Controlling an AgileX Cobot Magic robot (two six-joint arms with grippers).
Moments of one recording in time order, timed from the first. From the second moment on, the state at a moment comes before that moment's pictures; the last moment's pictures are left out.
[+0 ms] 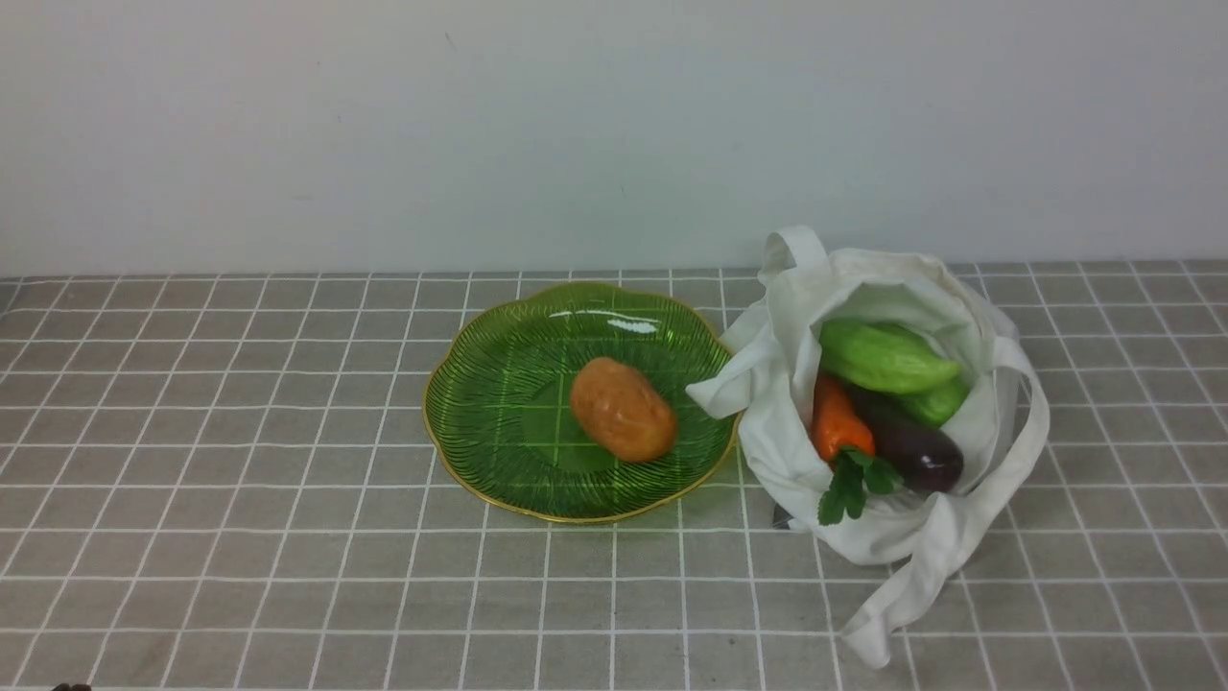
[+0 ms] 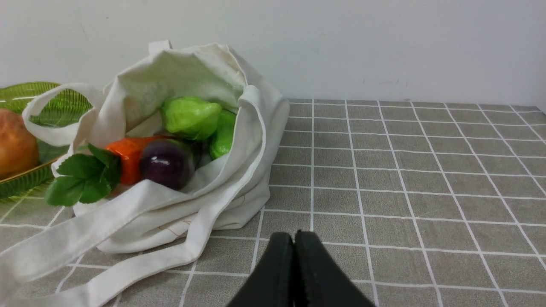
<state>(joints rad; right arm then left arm) 0.05 -0.01 0.03 -0.04 0.35 0.06 -0.11 -0.01 0.03 0.04 0.38 -0.09</state>
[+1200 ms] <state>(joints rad) 0.05 0.48 -0.55 0.21 0.75 -0.07 -0.11 -0.01 0.03 0.04 0.38 -0.09</state>
